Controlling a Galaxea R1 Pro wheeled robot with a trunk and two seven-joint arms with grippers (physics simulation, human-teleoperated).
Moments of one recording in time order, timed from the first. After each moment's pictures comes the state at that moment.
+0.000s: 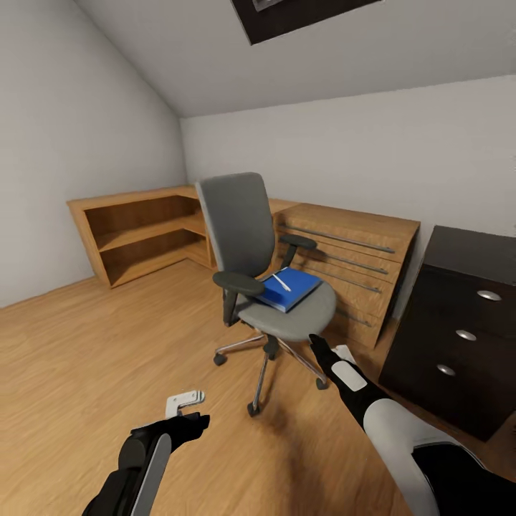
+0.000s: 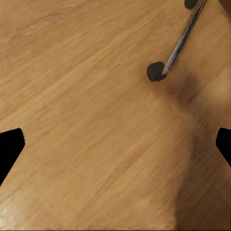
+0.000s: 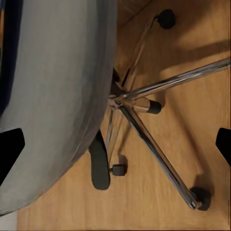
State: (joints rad) left arm -0.22 -0.13 -0.01 -1.39 0.24 0.82 0.23; right arm -0.88 0.05 0.09 -0.29 -1.17 -0.02 -0.03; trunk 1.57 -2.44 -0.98
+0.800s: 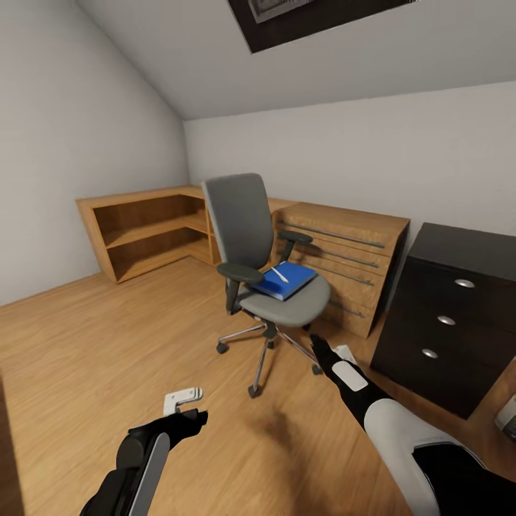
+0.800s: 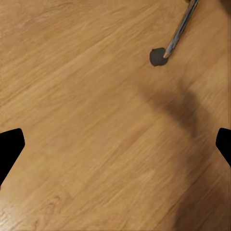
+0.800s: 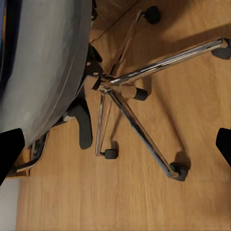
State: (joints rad) left arm -0.22 -0.13 -0.01 -1.41 0.24 0.80 0.23; right arm -0.88 0.05 0.09 -0.29 -1.17 -0.02 -0.03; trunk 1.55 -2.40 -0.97
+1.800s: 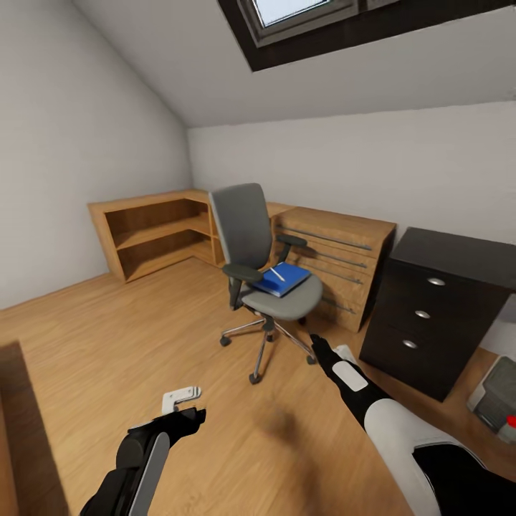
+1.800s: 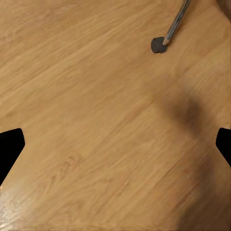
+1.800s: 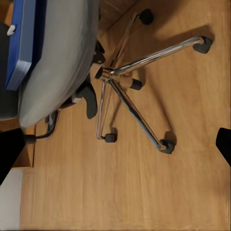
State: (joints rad) left arm -0.22 -0.13 0.00 -1.41 0.24 0.79 0.26; right arm -0.88 0.05 0.09 -0.29 -1.17 -0.02 -0.04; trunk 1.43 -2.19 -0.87
